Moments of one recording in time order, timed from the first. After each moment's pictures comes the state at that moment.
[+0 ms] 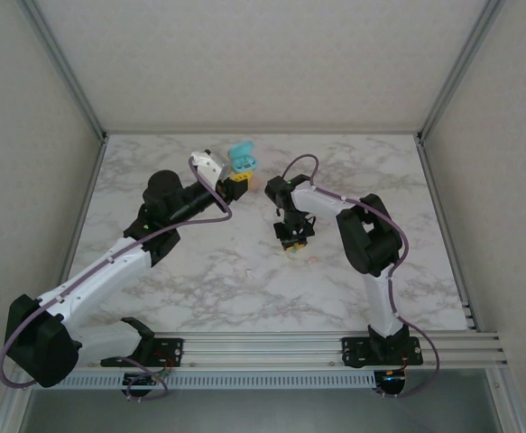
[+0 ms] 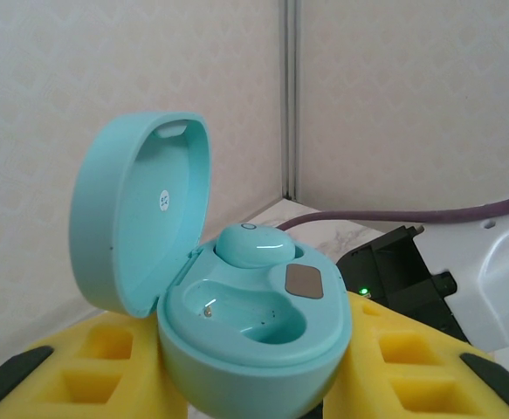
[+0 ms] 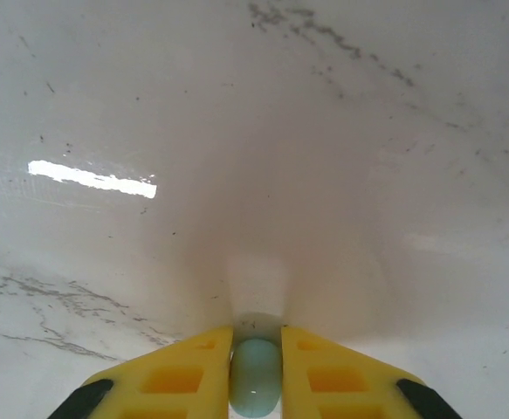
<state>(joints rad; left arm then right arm) -0.59 1.18 0.90 0.31 0.29 0.05 0.65 2.11 1.55 -1.11 -0.05 0.35</state>
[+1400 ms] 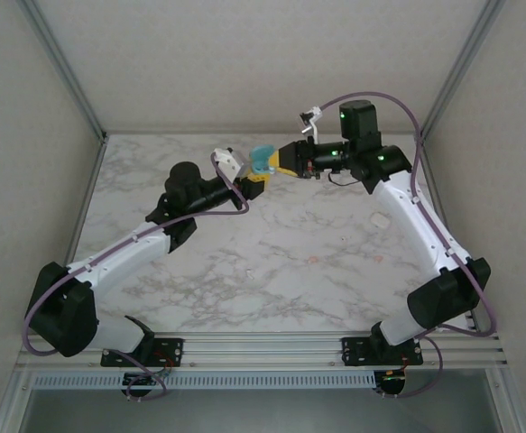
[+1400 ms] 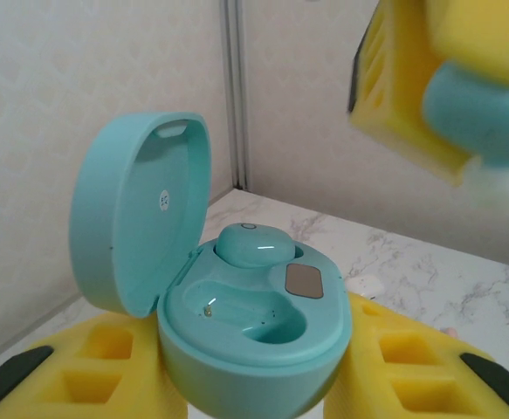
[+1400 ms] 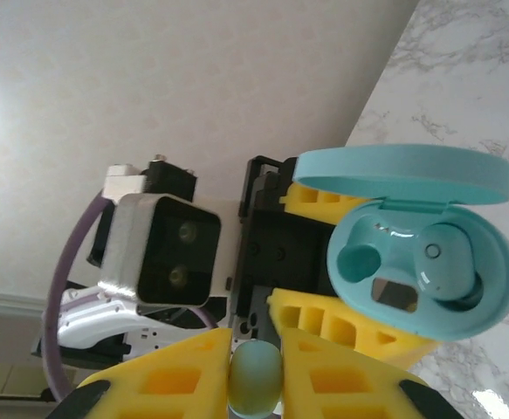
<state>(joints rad) -0.60 1.38 0.96 0.42 0.44 0.05 0.43 1.54 1.65 -0.62 -1.04 0.64</state>
